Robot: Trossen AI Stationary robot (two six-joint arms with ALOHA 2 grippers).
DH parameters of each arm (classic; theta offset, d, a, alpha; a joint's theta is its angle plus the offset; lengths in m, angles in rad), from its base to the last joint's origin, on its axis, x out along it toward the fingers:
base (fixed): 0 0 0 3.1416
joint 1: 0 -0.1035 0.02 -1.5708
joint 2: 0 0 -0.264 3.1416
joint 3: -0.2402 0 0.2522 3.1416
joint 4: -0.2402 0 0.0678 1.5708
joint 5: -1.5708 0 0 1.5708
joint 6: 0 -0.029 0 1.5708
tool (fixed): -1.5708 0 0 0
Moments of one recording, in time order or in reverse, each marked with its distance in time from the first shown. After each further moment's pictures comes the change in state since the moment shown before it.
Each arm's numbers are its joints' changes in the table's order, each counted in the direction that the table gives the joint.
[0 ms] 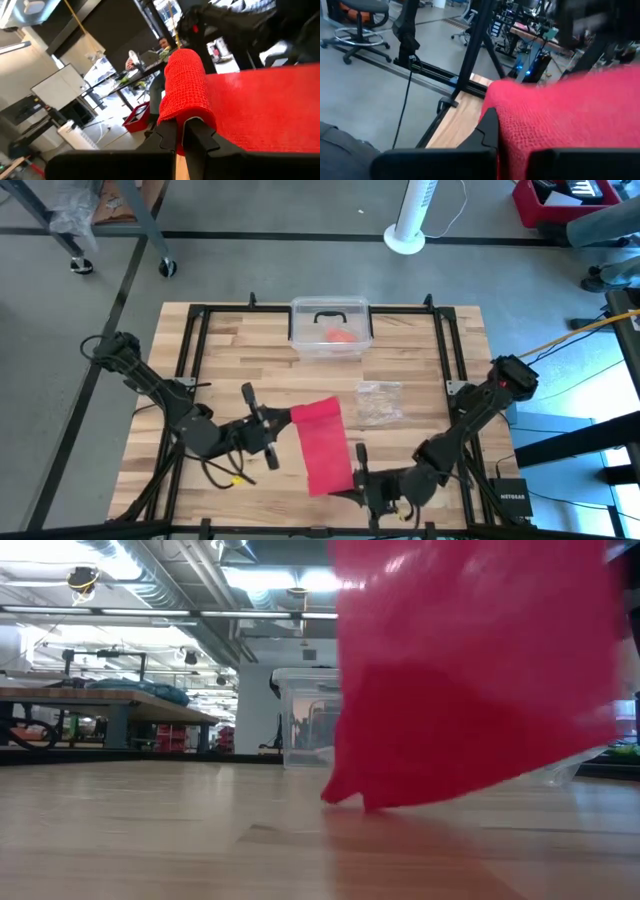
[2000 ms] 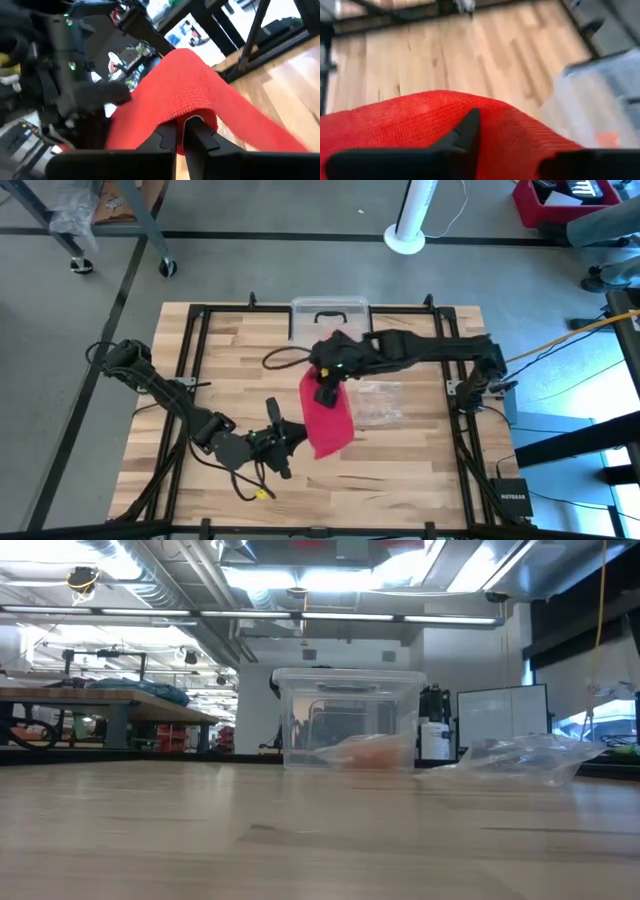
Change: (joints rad) left arm -0.027 -0.125 0.002 -0.064 0.129 -0.051; right arm 0.693 -0.118 -0.770 -1.313 -0.406 -0.477
